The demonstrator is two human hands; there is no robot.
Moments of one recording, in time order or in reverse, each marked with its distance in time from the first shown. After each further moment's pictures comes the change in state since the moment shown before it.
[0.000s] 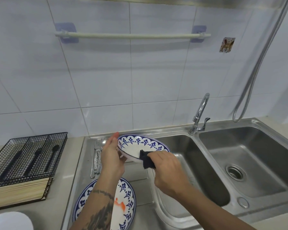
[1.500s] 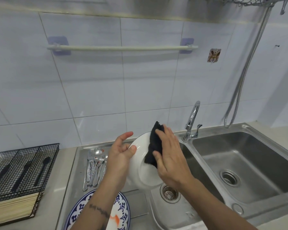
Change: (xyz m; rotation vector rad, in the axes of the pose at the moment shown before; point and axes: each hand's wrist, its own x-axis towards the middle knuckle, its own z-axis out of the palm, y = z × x) left_hand -0.042 0.019 0.033 0.254 -0.408 0.221; right_hand 0.025 0.027 -0.033 0.174 0.155 0.115
